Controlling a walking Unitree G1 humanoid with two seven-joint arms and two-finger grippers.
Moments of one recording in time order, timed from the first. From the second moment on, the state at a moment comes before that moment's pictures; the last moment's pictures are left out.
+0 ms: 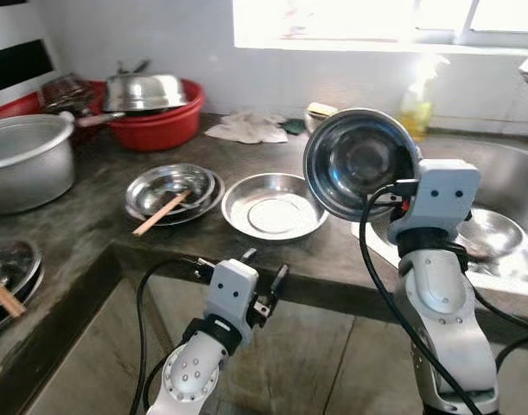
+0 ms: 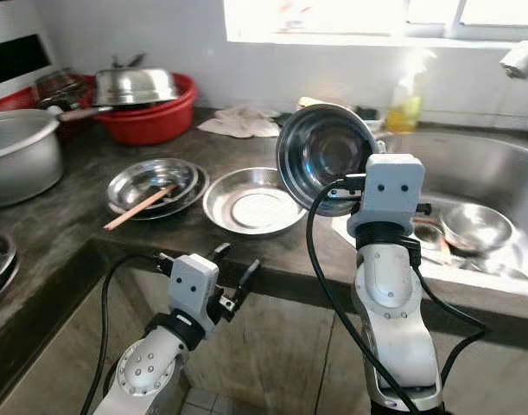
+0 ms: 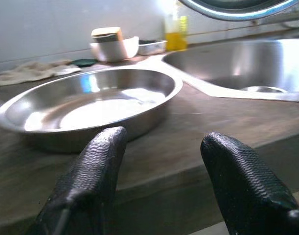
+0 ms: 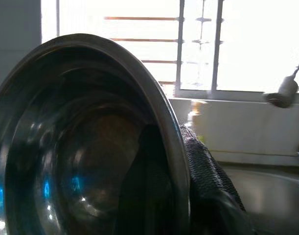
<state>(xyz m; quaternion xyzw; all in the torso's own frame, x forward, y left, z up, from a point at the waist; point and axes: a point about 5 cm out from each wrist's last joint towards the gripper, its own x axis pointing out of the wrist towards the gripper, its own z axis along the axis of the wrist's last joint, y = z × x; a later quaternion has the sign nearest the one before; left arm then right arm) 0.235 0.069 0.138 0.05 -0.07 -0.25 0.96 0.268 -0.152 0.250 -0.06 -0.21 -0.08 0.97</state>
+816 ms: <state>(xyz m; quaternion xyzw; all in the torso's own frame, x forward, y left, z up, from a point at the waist) 0.238 0.069 0.139 0.06 -0.07 -0.25 0.96 0.278 -0.160 0.274 -0.07 -0.25 -0.08 0.96</state>
